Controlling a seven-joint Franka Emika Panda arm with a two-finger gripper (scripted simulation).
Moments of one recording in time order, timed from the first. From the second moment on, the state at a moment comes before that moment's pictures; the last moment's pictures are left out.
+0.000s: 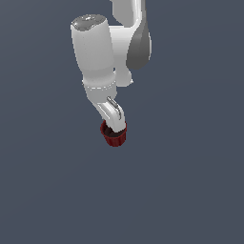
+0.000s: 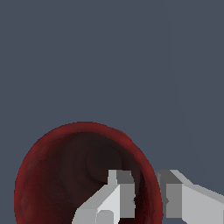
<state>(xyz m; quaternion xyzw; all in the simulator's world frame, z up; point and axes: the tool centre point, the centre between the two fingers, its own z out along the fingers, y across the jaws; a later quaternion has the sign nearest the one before) 0.021 -0.054 0.255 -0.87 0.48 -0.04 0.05</state>
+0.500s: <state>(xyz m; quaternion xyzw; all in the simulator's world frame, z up) 0.051 -0.048 0.345 -0.87 0.48 -0.04 0.05</state>
